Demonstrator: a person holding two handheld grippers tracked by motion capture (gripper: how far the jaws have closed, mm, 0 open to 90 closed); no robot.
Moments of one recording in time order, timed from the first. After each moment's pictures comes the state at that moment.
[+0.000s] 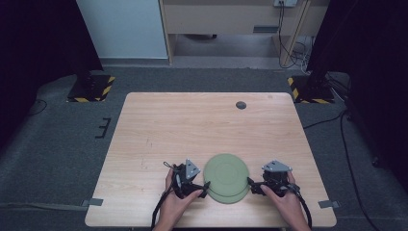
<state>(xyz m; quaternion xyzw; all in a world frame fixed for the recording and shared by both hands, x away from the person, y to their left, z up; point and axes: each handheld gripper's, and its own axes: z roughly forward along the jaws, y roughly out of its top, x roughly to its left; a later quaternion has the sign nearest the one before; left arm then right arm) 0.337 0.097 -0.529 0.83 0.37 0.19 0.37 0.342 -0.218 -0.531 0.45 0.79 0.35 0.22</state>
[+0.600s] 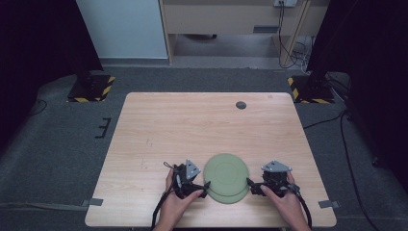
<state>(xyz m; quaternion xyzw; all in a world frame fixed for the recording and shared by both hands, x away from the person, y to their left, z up) 0.336 0.096 -0.528 0.83 0.37 0.19 0.37 0.341 -0.218 -0.530 0.44 0.80 0.35 0.21</state>
